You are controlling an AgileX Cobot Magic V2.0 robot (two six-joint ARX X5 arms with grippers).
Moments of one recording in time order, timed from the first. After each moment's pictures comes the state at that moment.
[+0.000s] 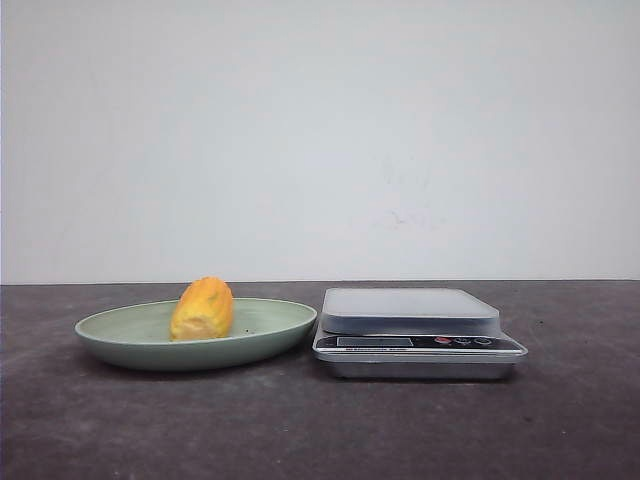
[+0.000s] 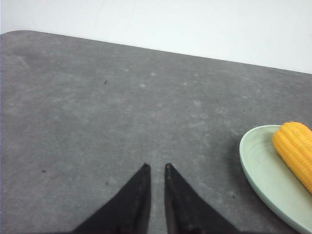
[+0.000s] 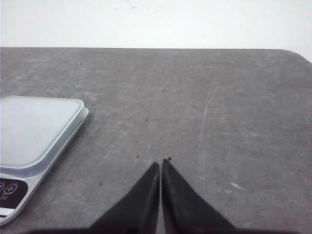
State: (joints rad) left arm -0.05 0.00 0.03 -0.18 -0.09 -0.14; right arm 0.03 0.01 0.02 -0.17 -0.08 0.06
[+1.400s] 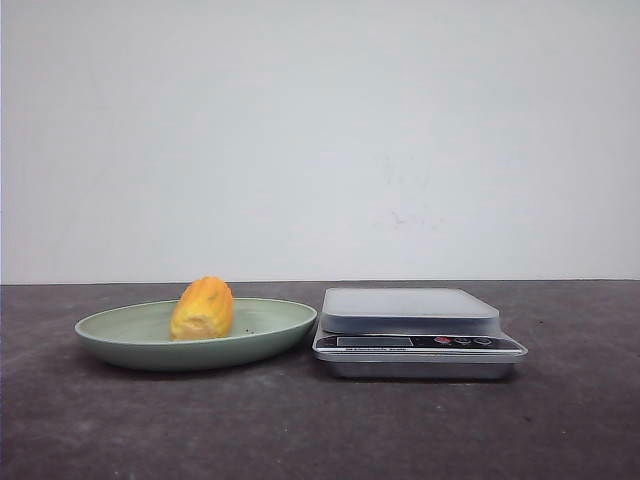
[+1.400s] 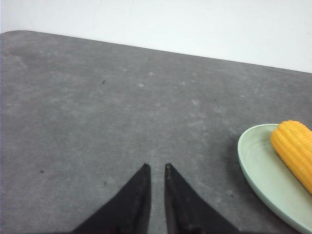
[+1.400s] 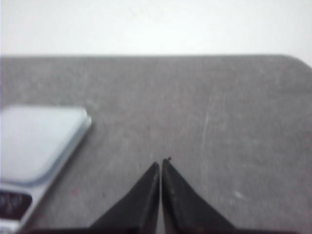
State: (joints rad) left arm -0.05 0.00 0.03 -0.18 -0.08 -0.14; right arm 0.03 0.01 0.01 -0.11 -0.08 0.09
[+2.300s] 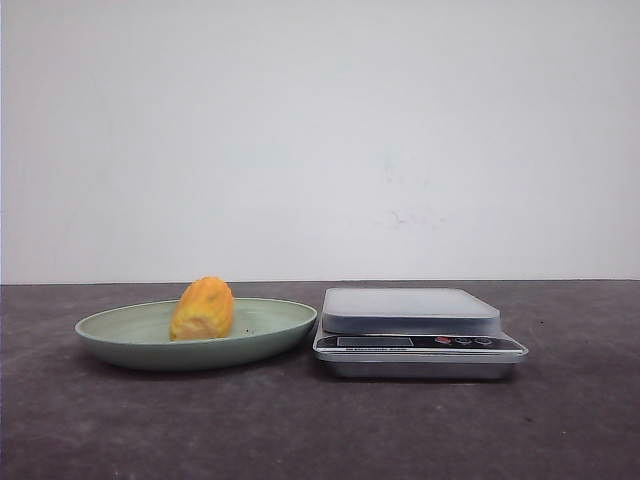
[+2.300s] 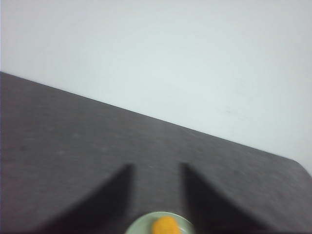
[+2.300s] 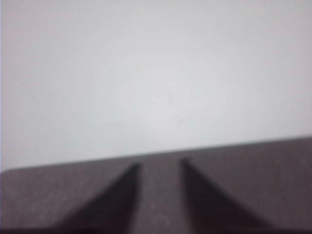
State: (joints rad) left arm -0.05 0.64 0.92 -0.41 0.19 -0.38; right arm 0.04 0.41 0.86 -0.37 -0.19 0.28
